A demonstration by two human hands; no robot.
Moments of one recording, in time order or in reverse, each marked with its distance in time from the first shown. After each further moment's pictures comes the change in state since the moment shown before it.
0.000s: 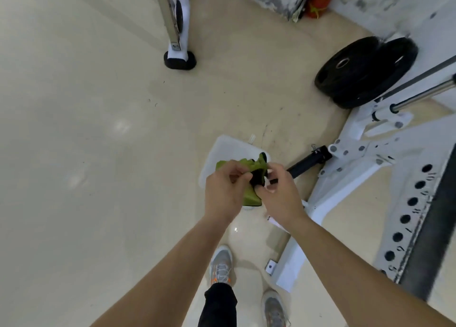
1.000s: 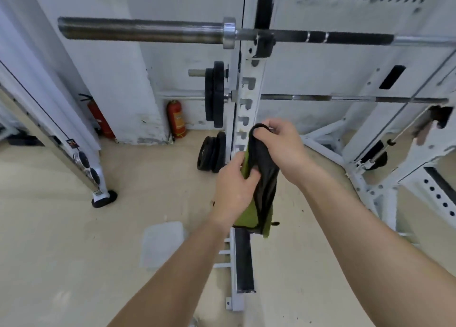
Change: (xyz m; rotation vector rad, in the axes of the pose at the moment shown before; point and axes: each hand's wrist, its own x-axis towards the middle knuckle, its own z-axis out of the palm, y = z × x) left_hand -0.416 0.414 0.126 0.071 -0.382 0.742; right_hand -0.480 -0.138 -0.438 0.431 0.631 -0.388
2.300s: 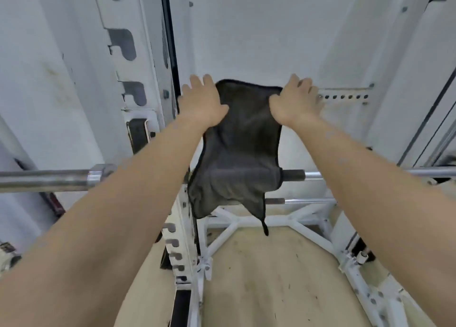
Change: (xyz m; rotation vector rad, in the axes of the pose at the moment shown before) left_hand 0.476 0.276 0.146 0.964 0.184 0.192; right_hand 0.403 -0.120 -0.333 -0.869 0.450 -0.114
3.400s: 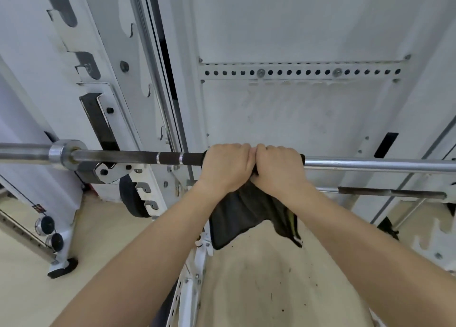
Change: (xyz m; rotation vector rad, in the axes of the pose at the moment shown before) left_hand -0.120 0.100 0.132 0.157 0.232 0.411; right_hand -0.075 0.137 0.074 -0.372 -0.092 -0.666
